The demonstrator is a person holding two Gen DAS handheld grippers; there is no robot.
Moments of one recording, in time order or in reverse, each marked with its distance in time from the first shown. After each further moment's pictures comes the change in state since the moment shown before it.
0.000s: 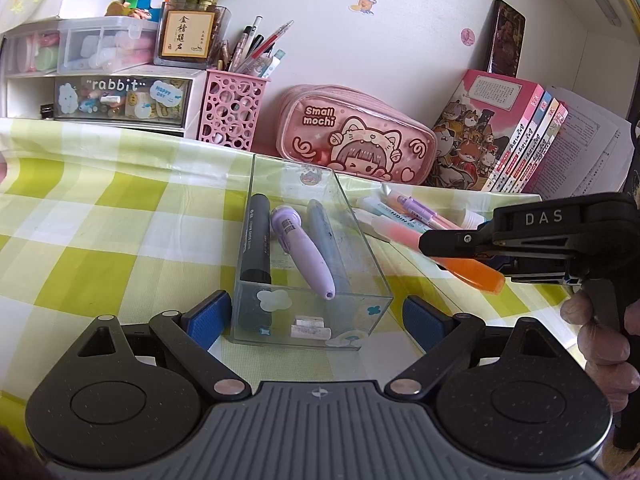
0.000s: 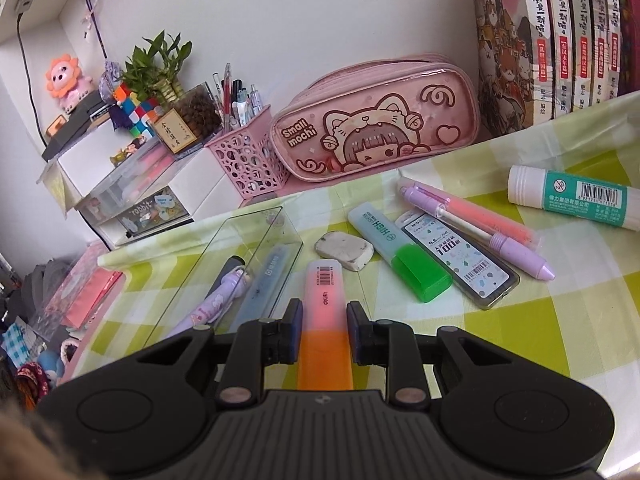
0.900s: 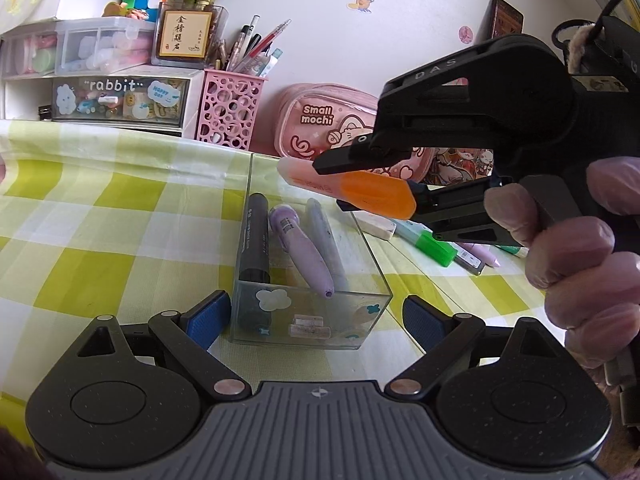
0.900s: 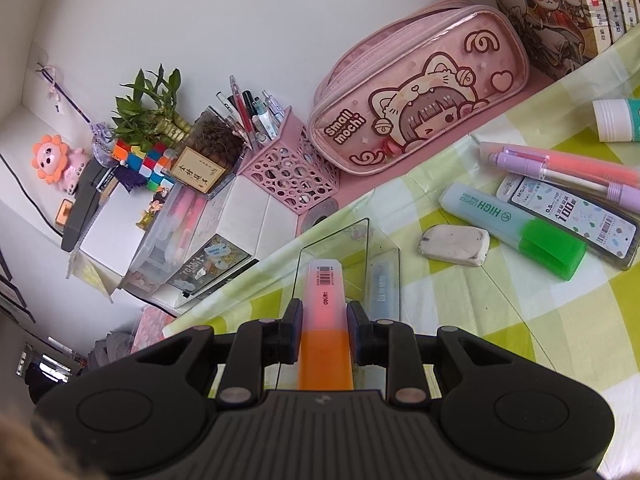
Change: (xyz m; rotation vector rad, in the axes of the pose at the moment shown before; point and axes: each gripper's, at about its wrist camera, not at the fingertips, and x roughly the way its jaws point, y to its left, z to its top) left arm -0.001 0.000 -0.001 0.011 0.005 -0.004; right arm 0.046 0.046 0.027 0.283 0.068 0.111
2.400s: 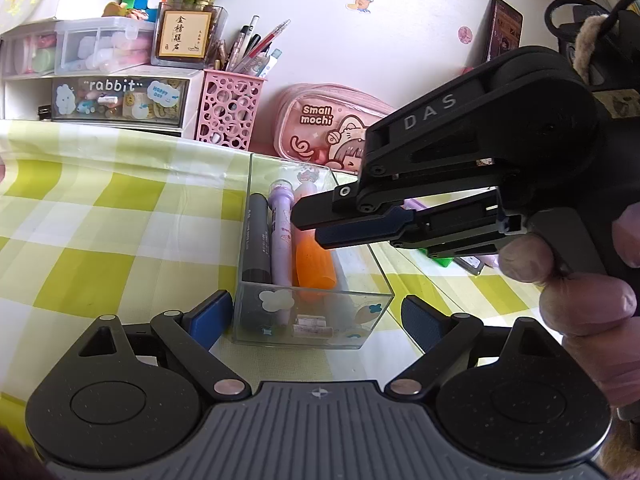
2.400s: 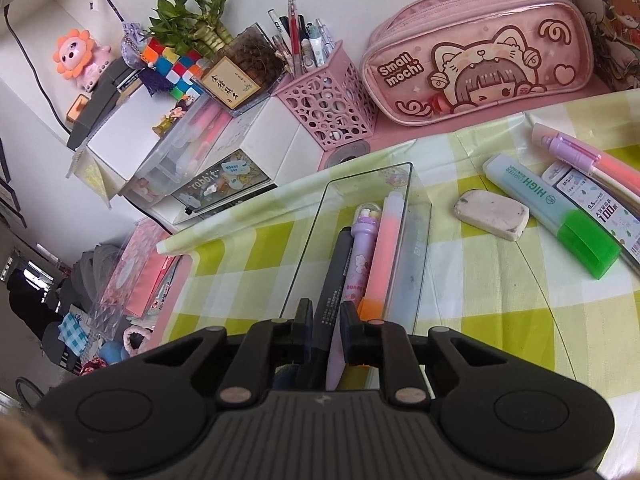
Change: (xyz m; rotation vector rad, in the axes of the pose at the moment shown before) left arm 0.001 0.002 0.001 0.002 0.000 -0.005; right arm 0.005 0.014 -0.017 -0.221 0.139 -0.010
